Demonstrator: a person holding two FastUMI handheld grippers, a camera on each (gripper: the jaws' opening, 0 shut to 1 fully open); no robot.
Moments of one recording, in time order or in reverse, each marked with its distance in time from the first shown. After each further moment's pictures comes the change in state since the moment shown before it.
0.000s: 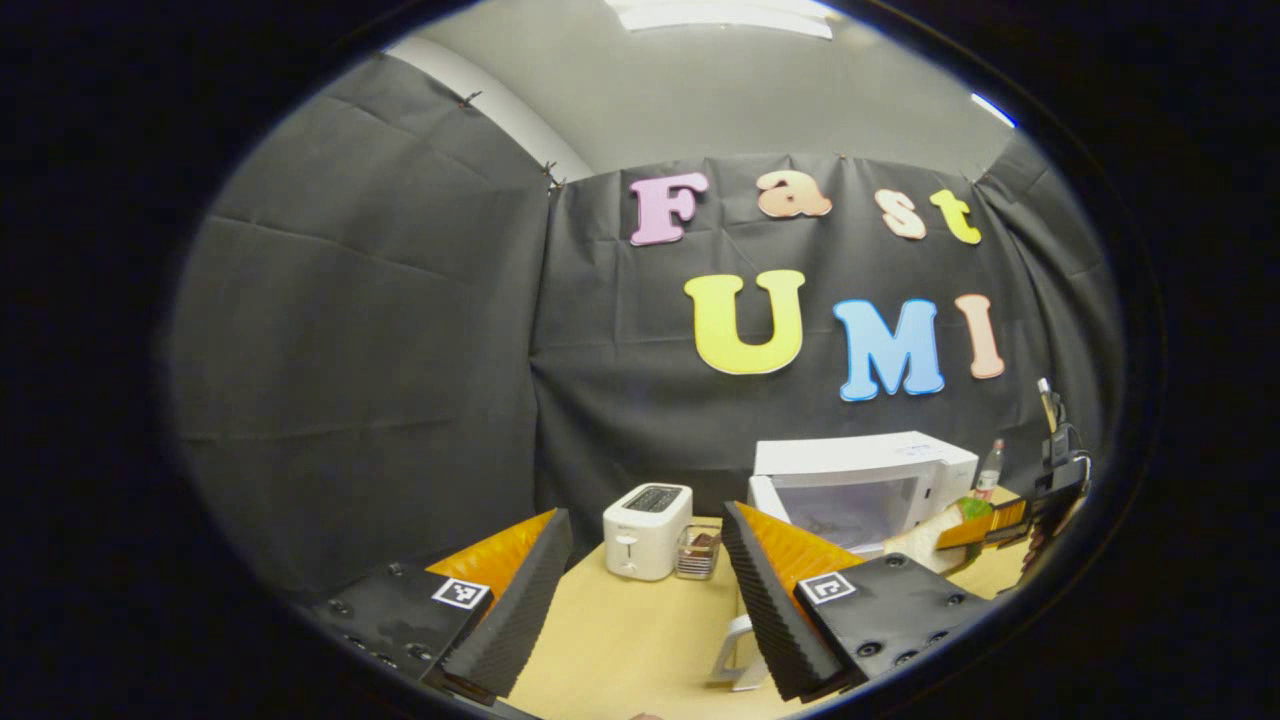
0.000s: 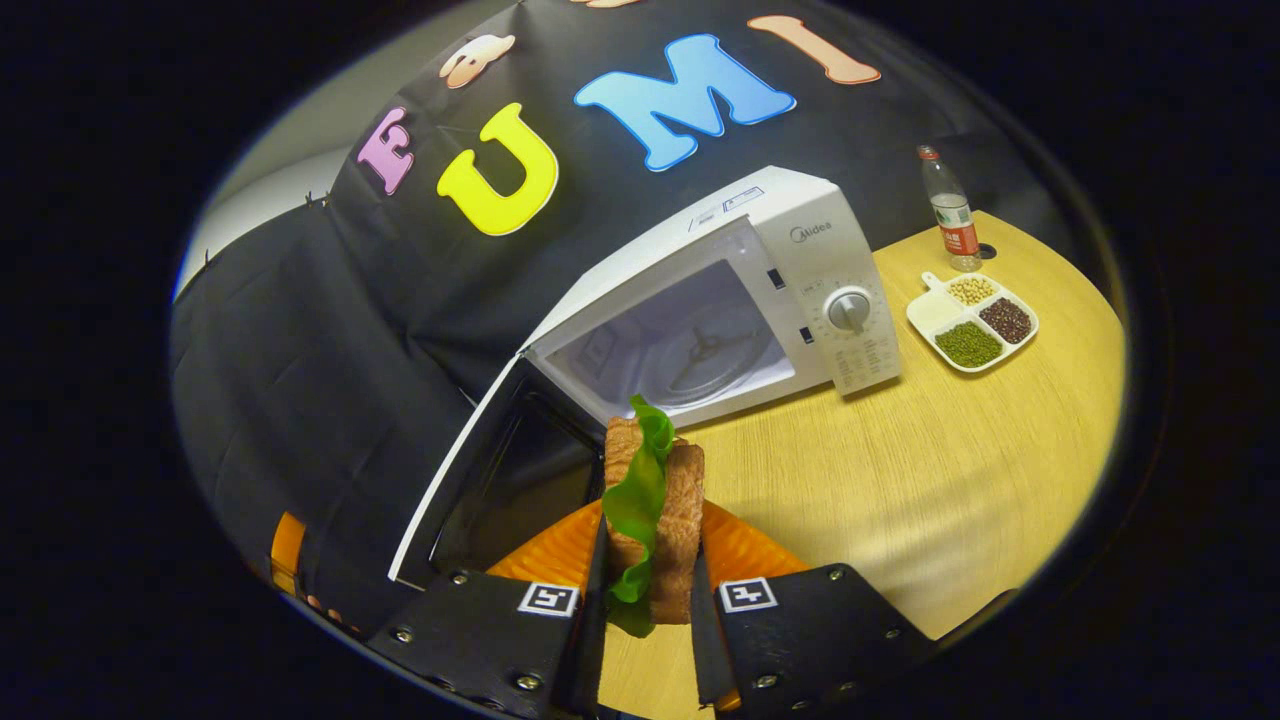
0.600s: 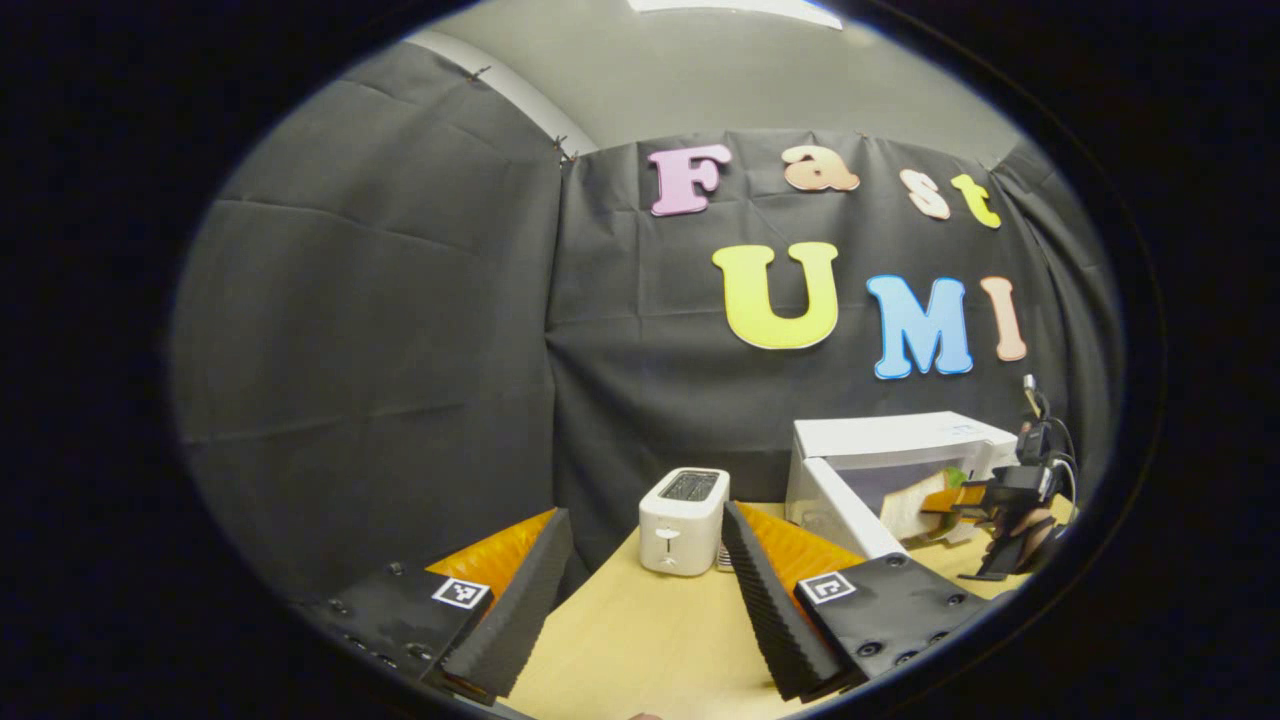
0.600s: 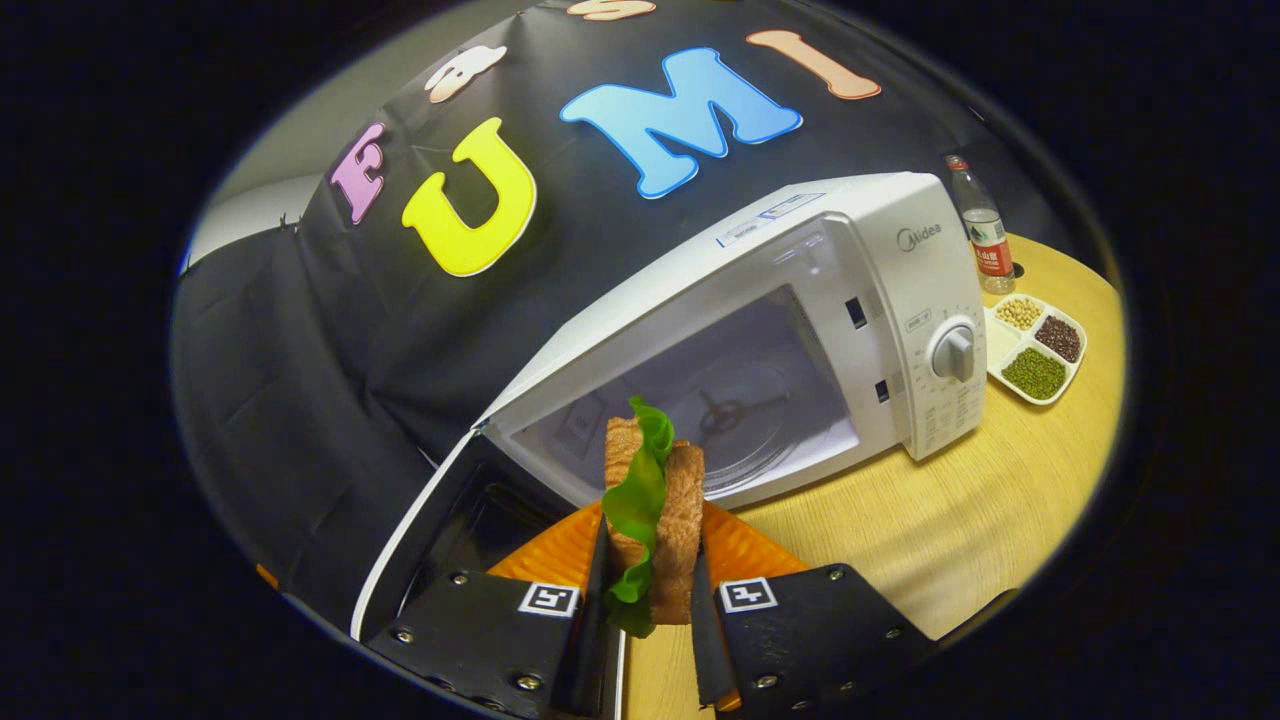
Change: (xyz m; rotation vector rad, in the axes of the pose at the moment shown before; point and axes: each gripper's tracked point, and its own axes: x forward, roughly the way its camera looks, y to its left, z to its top) left arm 0.059 0.061 -0.021 0.015 0.062 0.009; right arm 0.130 0.003 0.040 -0.001 -0.194 -0.077
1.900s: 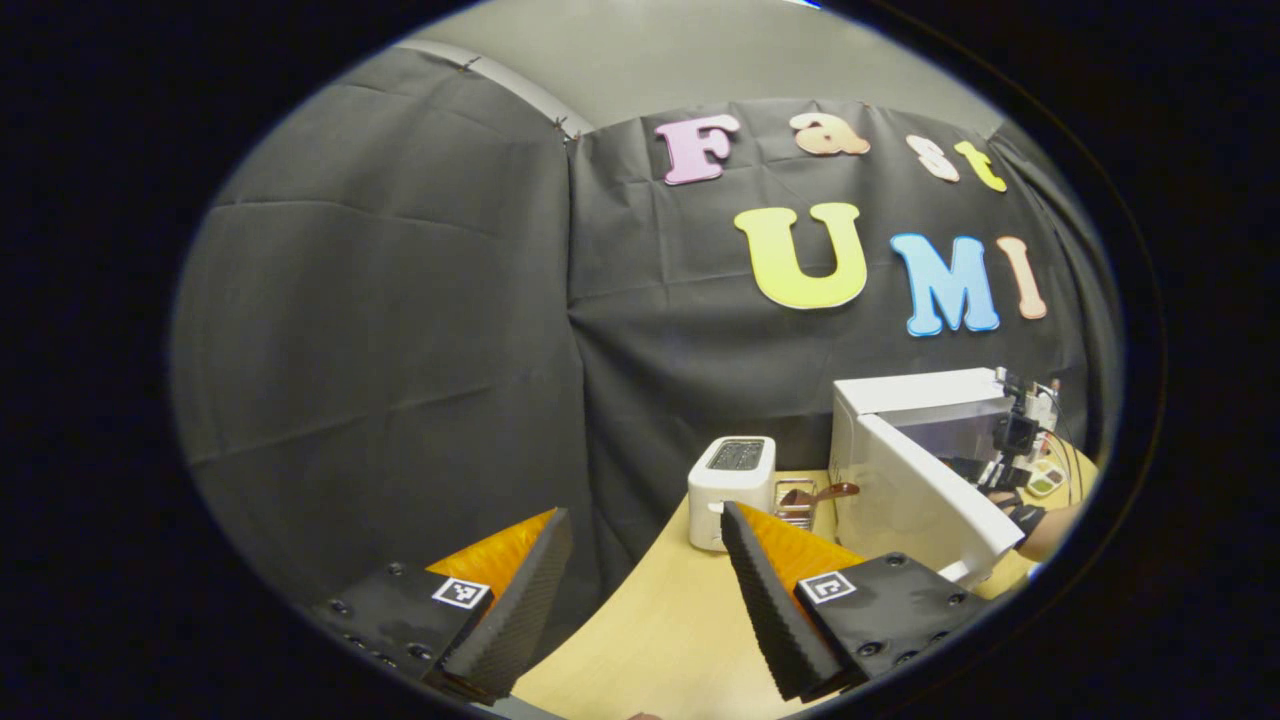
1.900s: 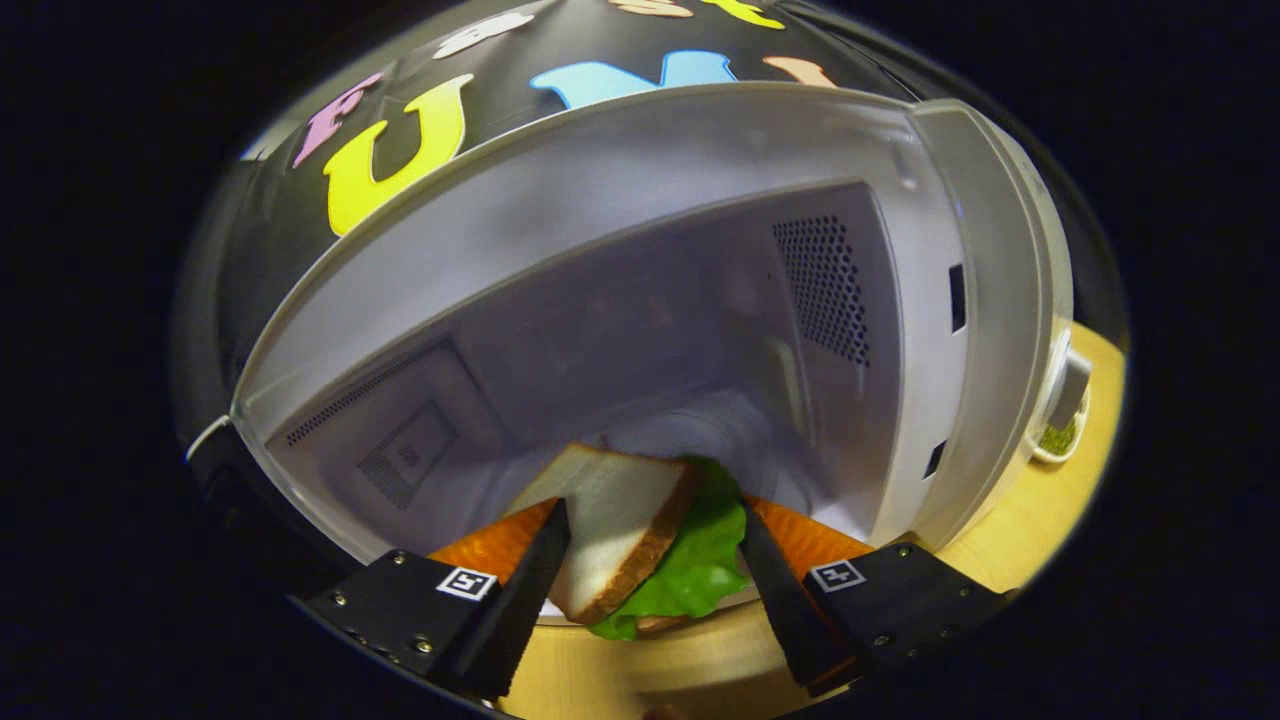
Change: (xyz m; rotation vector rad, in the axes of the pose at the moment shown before) left arm 0.015 0.045 -0.033 0.061 0.070 0.052; right arm 0.124 -0.090 0.014 -0.215 -0.145 -0.347
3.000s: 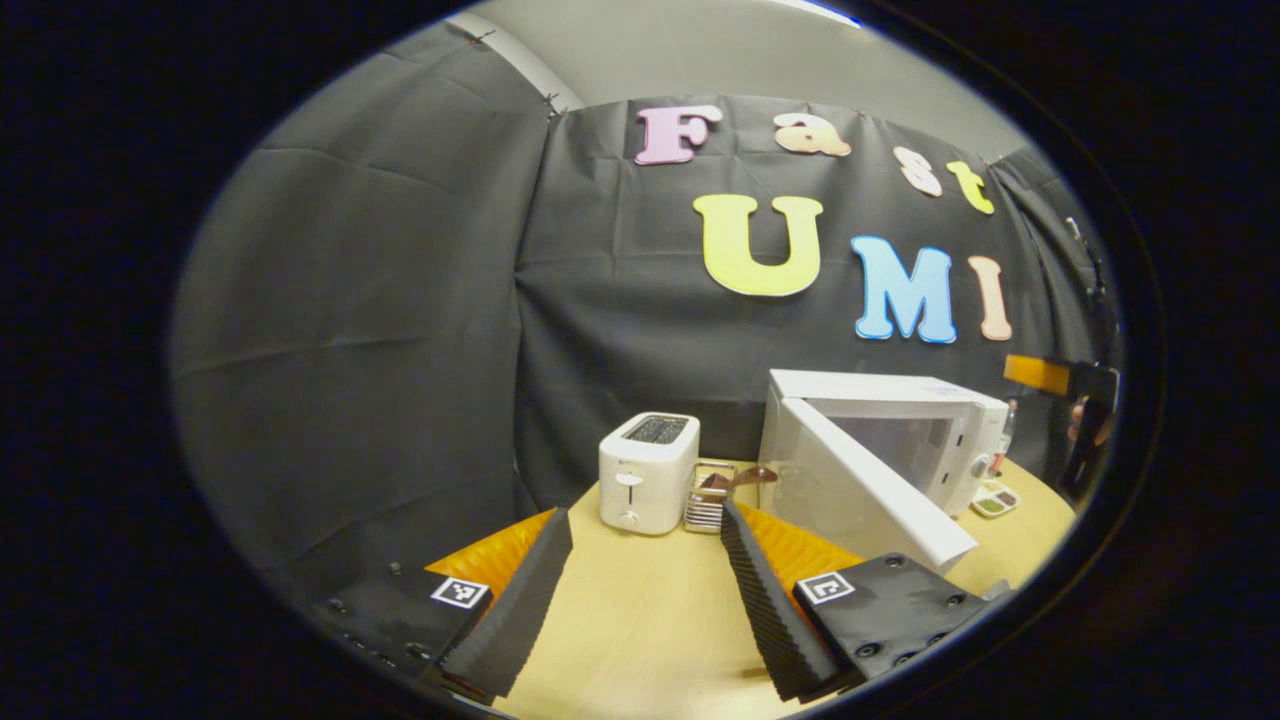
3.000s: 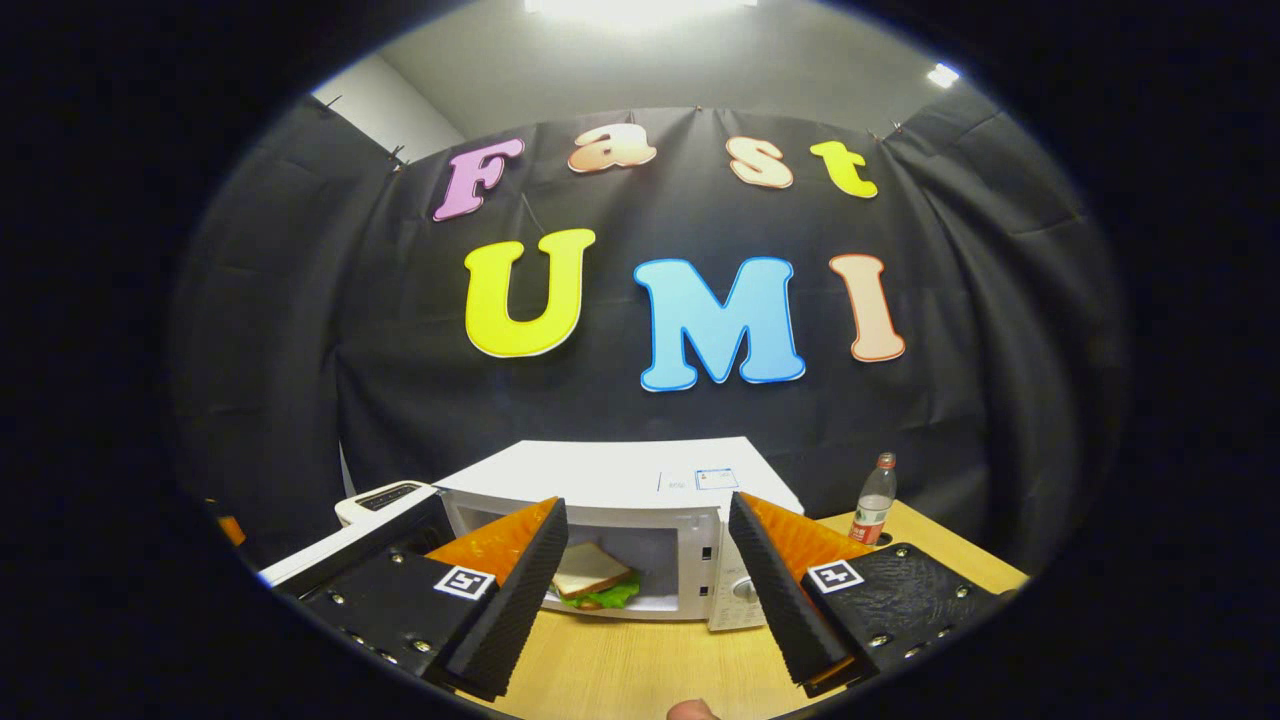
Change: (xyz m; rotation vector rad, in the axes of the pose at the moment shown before) left arm 0.005 -0.094 -0.051 -0.109 0.045 -0.140; right arm -0.278 -0.040 0.164 -0.257 -0.352 0.166
